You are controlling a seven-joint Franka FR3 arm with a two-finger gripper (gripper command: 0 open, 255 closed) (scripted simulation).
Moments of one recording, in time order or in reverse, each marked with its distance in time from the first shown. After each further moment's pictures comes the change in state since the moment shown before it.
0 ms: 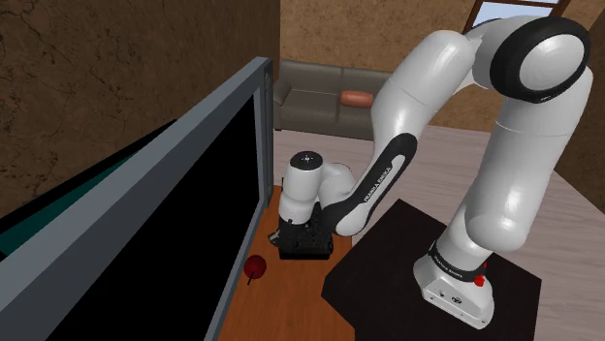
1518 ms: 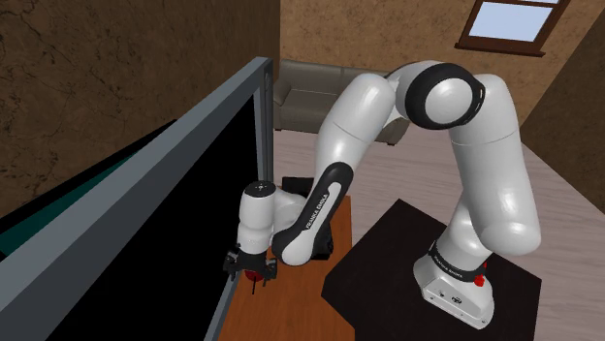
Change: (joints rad) arm 0.246 0.403 -0.121 0.374 0.131 0.032 0.526
